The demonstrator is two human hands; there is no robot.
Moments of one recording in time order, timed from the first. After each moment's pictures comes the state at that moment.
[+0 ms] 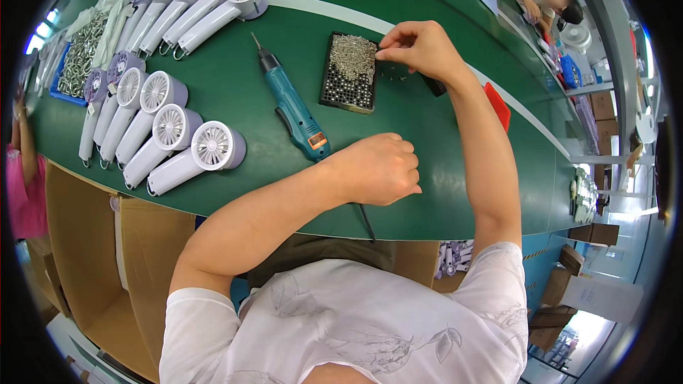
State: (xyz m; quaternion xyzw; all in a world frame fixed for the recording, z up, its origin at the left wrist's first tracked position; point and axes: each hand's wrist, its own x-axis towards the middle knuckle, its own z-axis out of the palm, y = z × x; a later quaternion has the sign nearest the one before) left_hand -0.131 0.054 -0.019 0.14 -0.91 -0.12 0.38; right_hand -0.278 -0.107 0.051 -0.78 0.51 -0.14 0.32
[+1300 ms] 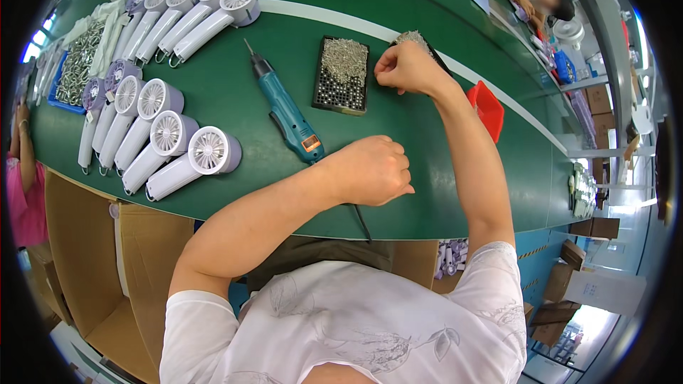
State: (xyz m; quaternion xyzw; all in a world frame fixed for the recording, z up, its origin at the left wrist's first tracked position) left_hand -0.131 0.054 -0.022 0.14 -0.91 -0.12 0.36; right_hand -0.289 -0.099 0.027 -0.77 0.55 -0.04 0.33
